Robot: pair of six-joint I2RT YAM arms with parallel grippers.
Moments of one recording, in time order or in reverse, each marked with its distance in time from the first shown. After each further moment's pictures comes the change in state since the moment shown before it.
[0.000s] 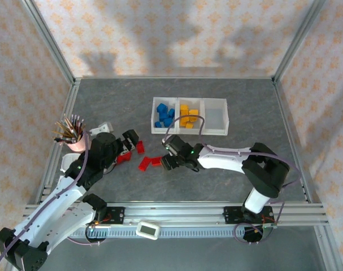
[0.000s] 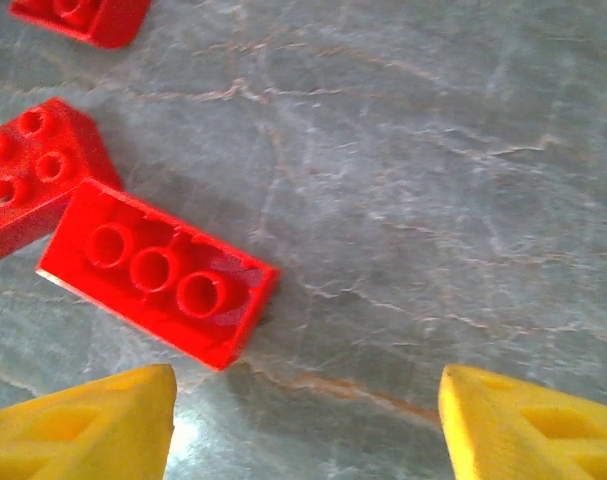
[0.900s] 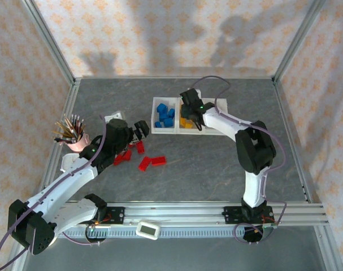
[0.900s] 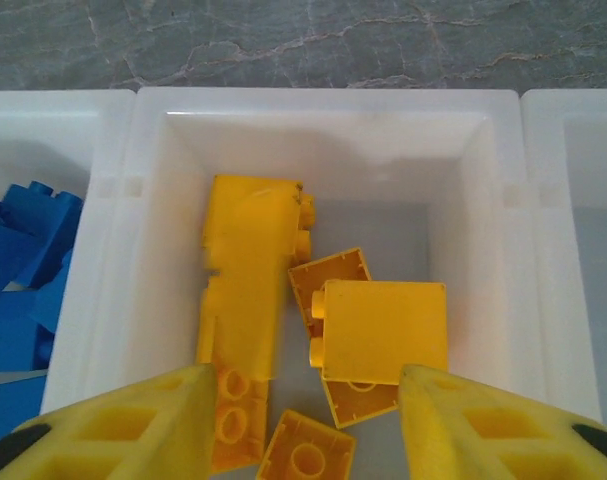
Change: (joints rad) left arm -0.002 0.276 0.119 0.140 0.045 0.070; right arm -0.418 0.246 0.505 -0.139 0.187 0.136
